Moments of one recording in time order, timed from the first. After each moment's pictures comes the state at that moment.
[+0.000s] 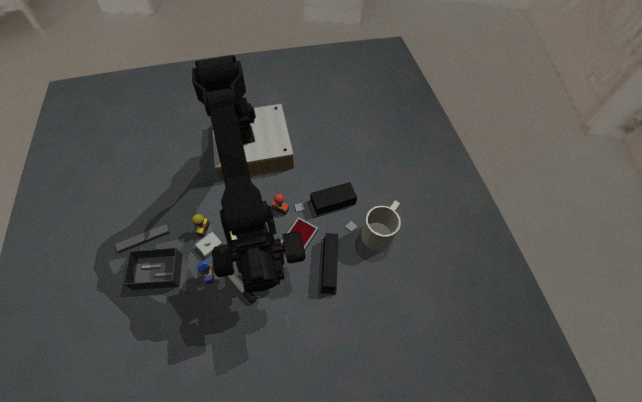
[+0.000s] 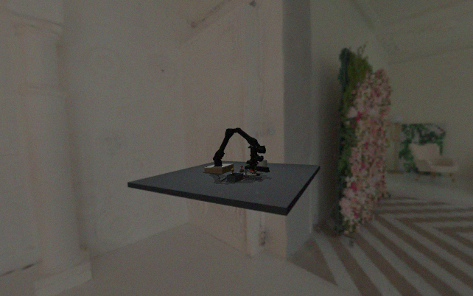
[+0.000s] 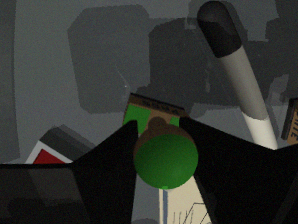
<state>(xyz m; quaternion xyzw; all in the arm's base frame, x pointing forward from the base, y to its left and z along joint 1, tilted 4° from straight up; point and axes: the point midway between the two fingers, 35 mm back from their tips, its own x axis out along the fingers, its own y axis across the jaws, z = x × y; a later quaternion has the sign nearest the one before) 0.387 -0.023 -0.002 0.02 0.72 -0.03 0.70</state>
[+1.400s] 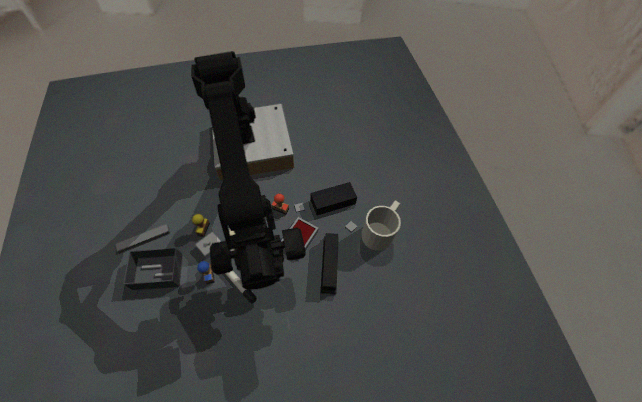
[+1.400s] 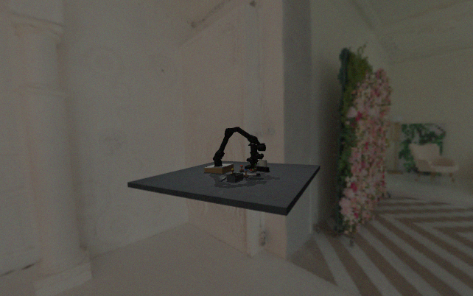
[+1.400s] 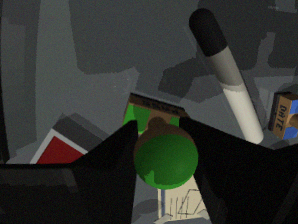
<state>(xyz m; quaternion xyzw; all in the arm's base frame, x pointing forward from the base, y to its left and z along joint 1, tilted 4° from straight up) 0.388 -0.022 0.018 0.02 0.72 -0.03 0.70</state>
